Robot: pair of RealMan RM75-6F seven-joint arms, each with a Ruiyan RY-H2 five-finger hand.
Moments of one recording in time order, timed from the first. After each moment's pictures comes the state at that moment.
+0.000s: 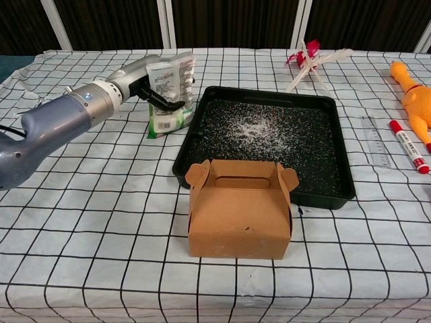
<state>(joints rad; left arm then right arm) -1.01 -2.05 -0.15 -0.35 1.43 0.87 -0.88 -0.04 -1.07 0.17 -1.67 -1.29 1.53 0.09</state>
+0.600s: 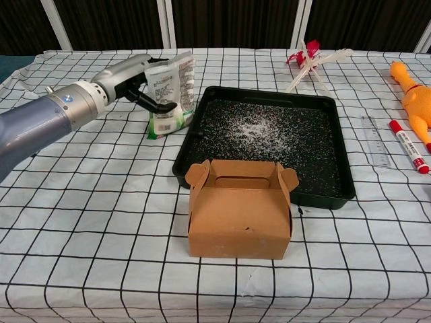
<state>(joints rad) -0.93 -1.92 -0.14 -0.61 1.43 0.95 -0.73 -0.04 -1.07 0.17 -1.67 -1.29 1.53 0.08</state>
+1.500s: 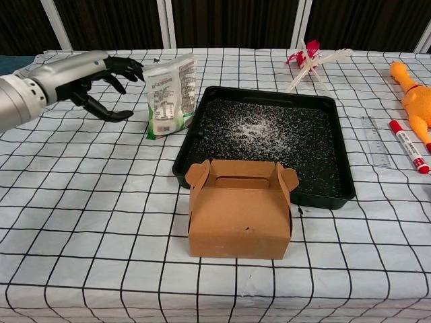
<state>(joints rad) -0.76 -1.56 -0.09 -1.20 1.40 1.02 -0.32 -0.04 -1.07 0.17 -1.67 -1.29 1.54 0.08</state>
